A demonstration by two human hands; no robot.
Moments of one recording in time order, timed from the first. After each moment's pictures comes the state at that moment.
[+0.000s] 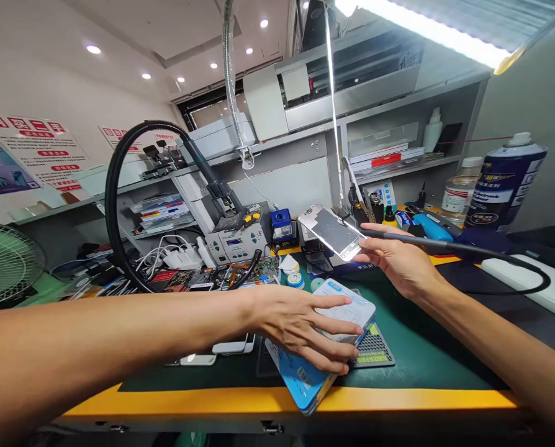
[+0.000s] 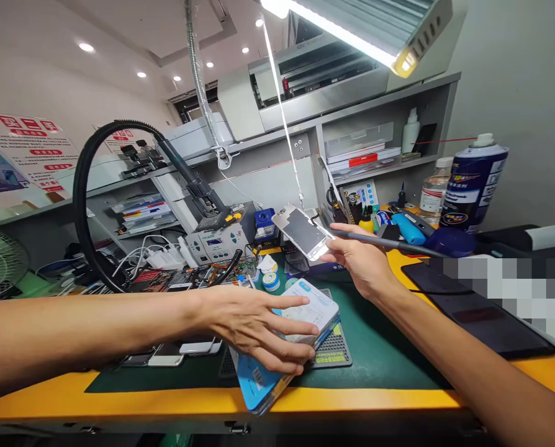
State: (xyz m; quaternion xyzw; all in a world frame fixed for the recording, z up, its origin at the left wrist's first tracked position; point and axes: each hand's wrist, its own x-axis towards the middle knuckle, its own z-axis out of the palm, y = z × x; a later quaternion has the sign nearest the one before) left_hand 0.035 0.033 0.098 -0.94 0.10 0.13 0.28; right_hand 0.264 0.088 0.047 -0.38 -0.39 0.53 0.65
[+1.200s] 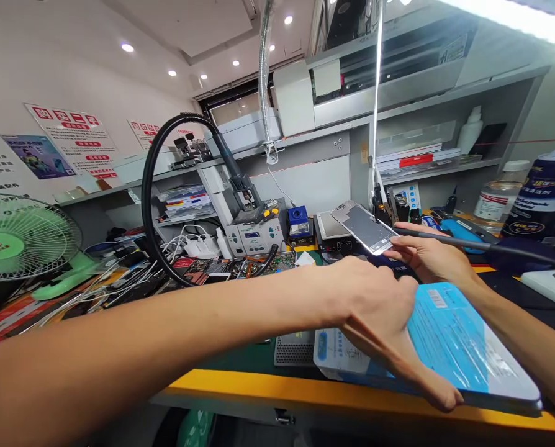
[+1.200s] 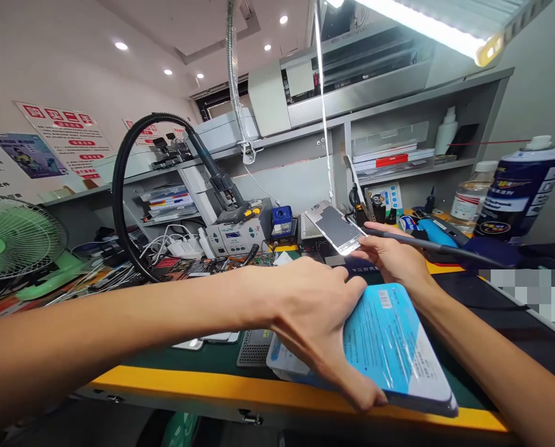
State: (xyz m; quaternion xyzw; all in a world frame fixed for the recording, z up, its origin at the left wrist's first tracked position) left_hand 0.110 0.013 0.142 -0.93 -0.33 0.14 -0.01; right_hand 0.276 0.109 0.041 -0.43 -0.36 0.52 0.64
